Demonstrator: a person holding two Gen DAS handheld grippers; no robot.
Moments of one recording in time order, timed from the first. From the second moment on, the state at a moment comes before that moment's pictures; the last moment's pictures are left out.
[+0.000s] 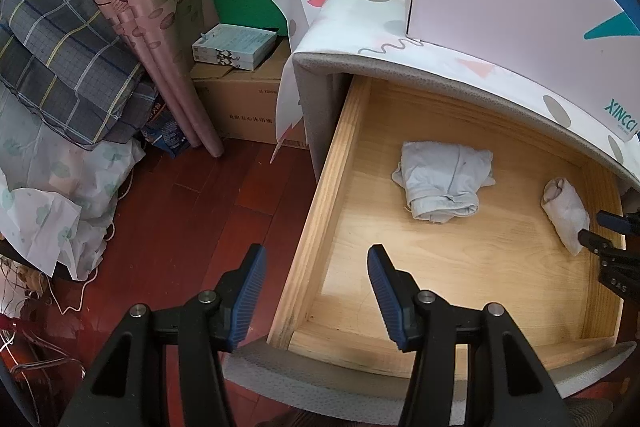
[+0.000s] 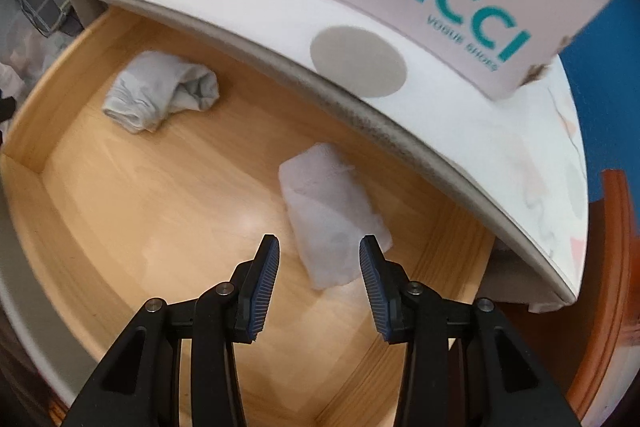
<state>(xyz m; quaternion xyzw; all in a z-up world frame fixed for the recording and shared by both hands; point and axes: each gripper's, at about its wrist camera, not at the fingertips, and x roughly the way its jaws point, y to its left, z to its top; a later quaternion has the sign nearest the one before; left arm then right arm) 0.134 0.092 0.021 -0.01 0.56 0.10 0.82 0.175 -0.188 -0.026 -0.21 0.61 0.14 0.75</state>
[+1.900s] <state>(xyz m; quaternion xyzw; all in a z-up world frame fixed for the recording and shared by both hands) 0.136 0.086 0.016 0.00 0.57 0.09 0.82 0.243 -0.197 -0.078 -0.25 0.60 0.15 0.74</state>
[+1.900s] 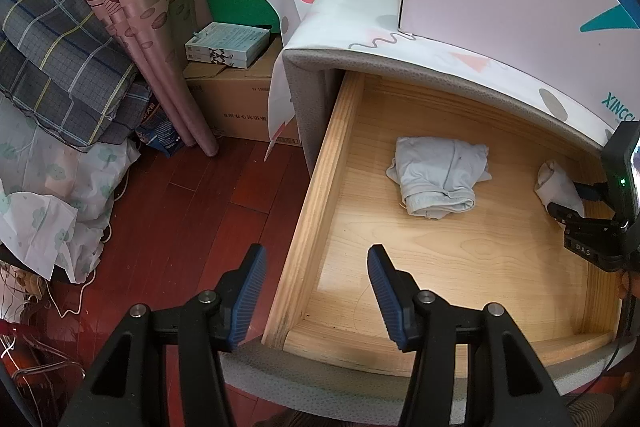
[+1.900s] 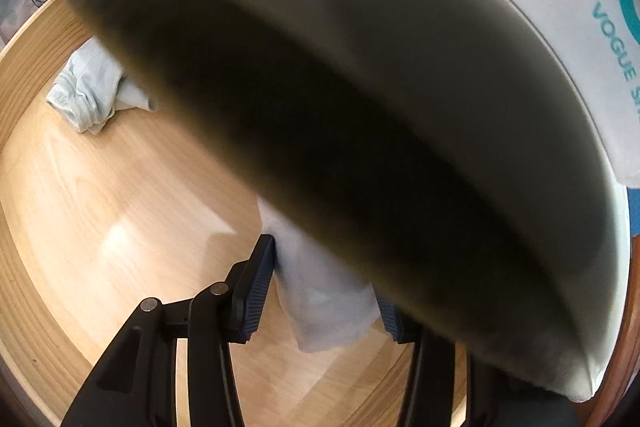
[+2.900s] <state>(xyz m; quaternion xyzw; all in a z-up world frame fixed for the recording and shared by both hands) 0.138 0.081 0.012 0.01 0.58 0.07 0.81 0.233 -0.217 -0.084 -0.17 0.72 0.12 0.66</state>
